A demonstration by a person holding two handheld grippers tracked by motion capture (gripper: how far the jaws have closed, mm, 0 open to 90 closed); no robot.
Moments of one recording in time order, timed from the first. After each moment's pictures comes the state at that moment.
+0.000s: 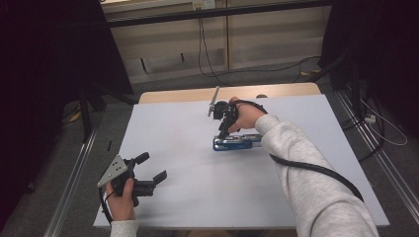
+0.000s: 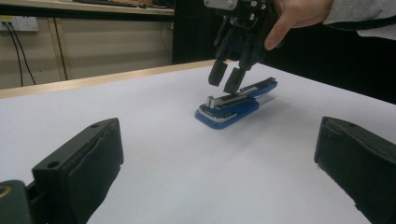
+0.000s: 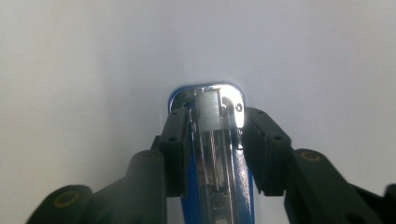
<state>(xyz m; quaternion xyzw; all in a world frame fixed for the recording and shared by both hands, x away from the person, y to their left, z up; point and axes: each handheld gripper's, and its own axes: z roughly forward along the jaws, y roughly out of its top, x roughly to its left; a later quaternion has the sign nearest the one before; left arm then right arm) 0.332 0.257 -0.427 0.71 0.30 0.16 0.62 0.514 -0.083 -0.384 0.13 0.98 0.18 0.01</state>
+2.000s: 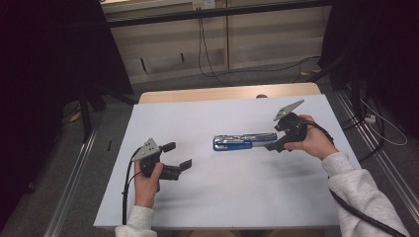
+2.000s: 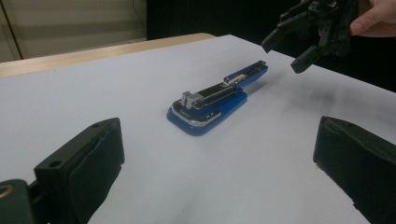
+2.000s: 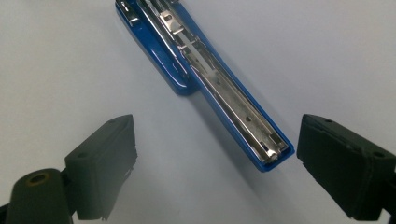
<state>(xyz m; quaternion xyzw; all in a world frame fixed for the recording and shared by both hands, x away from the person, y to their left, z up) 0.379 0.191 -0.430 0.76 0.29 0.10 0.58 0.427 -0.252 -0.404 0.33 0.89 0.30 0.10</state>
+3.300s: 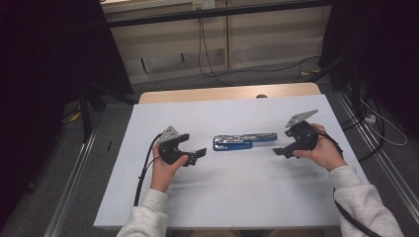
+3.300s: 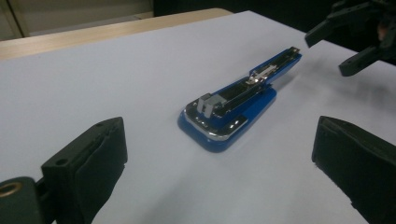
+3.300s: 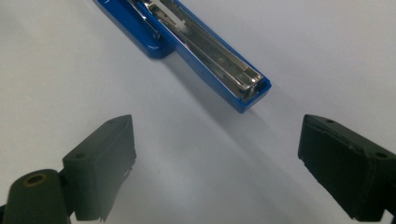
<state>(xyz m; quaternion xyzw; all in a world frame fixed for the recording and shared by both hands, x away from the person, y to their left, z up) 0.424 0.144 -0.442 0.79 0.31 0.10 0.52 0.408 -0.280 -0.426 0.37 0.87 0.32 0.12</state>
